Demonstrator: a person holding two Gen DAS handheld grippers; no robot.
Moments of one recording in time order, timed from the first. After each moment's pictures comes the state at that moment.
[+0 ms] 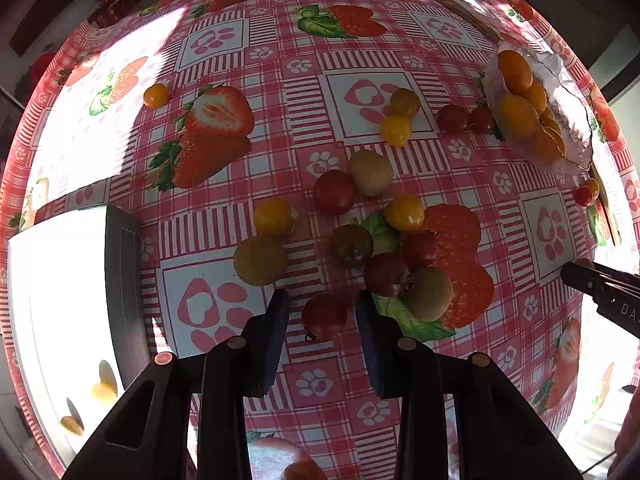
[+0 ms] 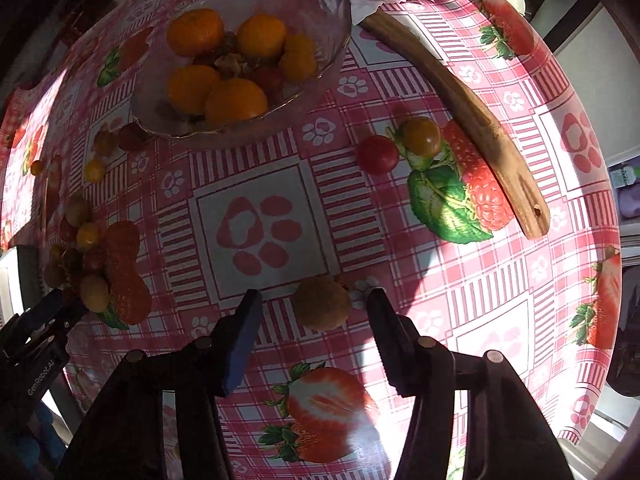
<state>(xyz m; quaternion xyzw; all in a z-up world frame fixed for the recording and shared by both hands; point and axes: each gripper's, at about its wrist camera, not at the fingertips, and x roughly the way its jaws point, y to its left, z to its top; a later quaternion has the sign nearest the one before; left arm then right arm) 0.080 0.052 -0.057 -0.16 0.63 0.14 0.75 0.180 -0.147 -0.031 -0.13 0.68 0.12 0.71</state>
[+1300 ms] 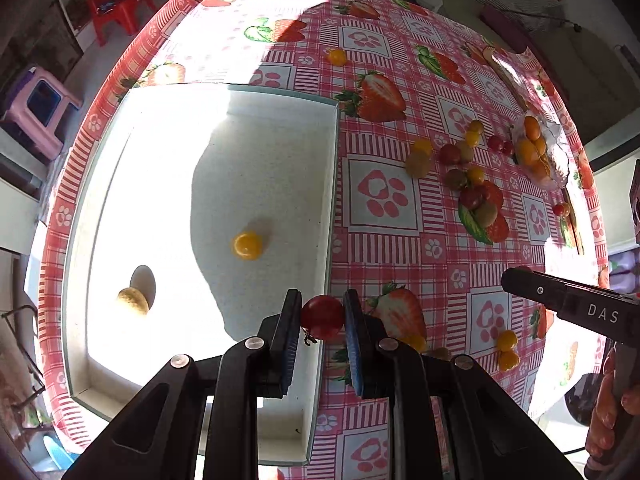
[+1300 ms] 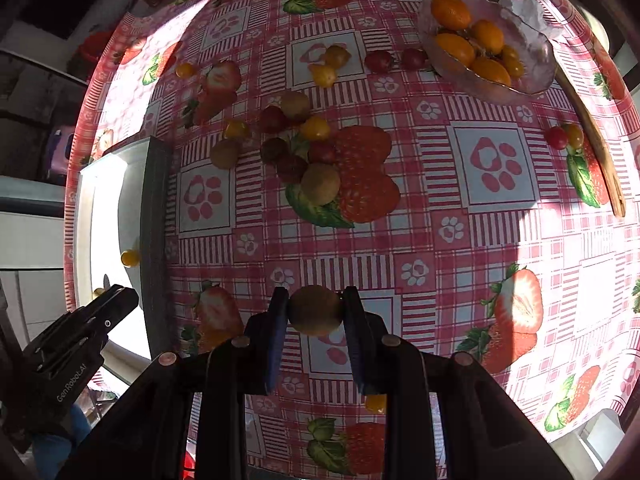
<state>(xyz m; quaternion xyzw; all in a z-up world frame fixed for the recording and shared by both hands) -0.093 0.131 -0.008 -0.28 0.58 0.19 0.74 0.070 -0.066 0.013 -0.11 0.70 0.27 0.66</state>
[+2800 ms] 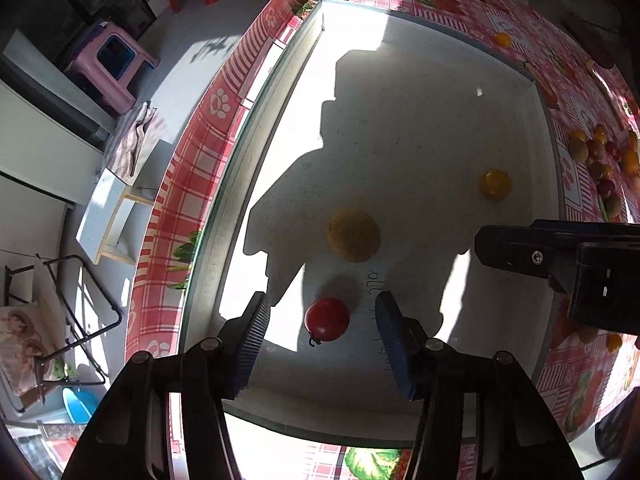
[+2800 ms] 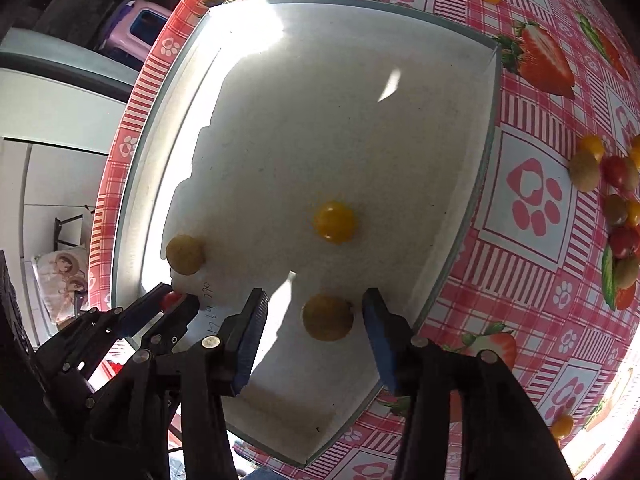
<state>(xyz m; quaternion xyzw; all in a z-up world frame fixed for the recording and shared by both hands) -0.163 0.213 -0.048 -0.26 0.60 0.31 0.69 -0.036 0.149 -0.048 -0.22 0.70 0.39 0.56</state>
